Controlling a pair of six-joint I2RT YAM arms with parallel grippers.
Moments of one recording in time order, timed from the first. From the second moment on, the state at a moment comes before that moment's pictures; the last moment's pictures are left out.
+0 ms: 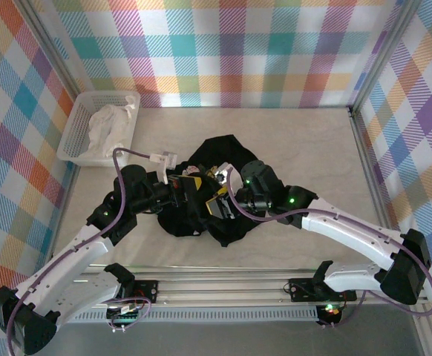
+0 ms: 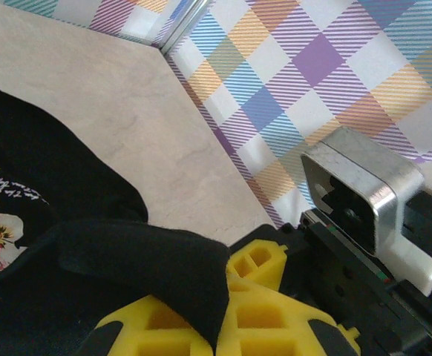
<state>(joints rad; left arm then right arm) -0.58 0.88 0.78 -0.14 0.42 -0.63 0.93 1.23 1.02 -0.36 -0.27 0.26</state>
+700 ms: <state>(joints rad) -0.57 0.85 0.78 -0.22 0.28 -0.63 0.83 1.17 0.99 -0.36 -0.30 0.28</state>
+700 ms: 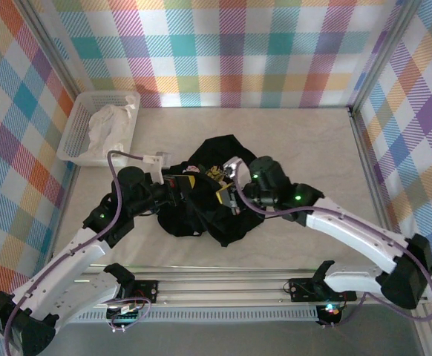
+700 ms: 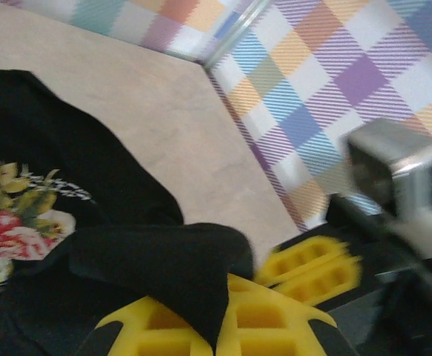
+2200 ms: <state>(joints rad) -0.79 0.94 0.93 -0.48 0.14 -0.32 0.61 1.18 1.04 -0.17 -0.83 0.23</state>
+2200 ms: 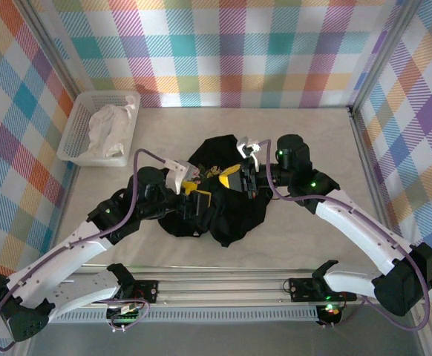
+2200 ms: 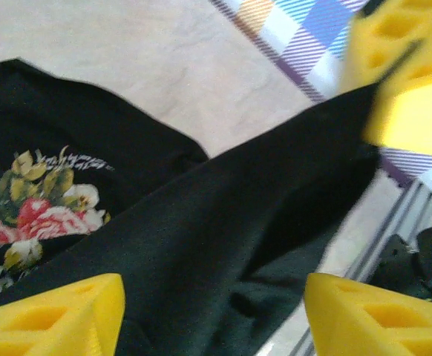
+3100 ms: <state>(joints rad) -0.63 0.89 0.81 -0.11 0.57 -0.55 0.62 1.07 1.04 -0.49 -0.31 0.12</state>
